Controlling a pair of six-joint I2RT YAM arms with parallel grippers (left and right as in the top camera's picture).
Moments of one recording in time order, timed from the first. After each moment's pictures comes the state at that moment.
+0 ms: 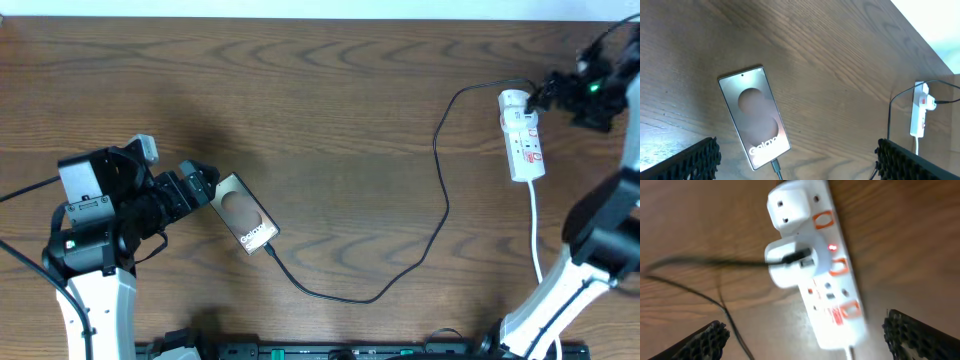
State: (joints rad) left arm 0.26 1.03 0.95 -0.89 0.51 -0.33; right arm -0.42 2.17 2.08 -1.26 -0.30 -0.08
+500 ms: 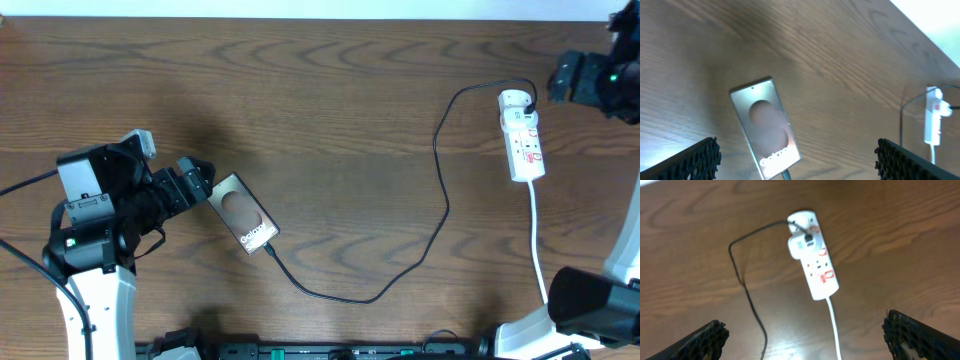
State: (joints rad) left arm 0.26 1.04 0.95 -0.84 0.47 -0.30; right arm -0.25 1.76 2.11 -1.42 -0.04 0.02
